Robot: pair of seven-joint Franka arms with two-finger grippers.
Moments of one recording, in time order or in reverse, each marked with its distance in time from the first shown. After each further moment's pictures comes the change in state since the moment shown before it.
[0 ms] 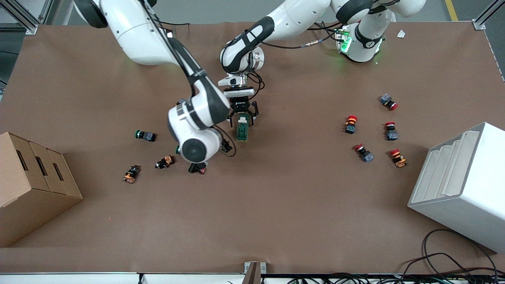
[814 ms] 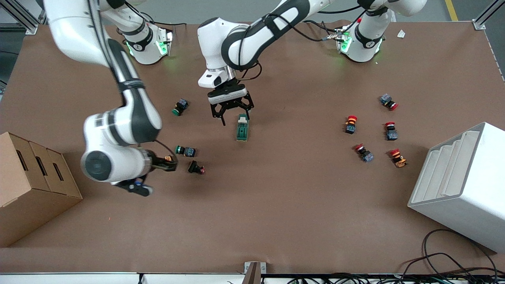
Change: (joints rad) left arm 0.131 -0.230 -0.006 0.220 -0.670 0.002 0.666; right arm -0.314 -0.144 -0.008 0.007 -0.185 -0.011 -0.832
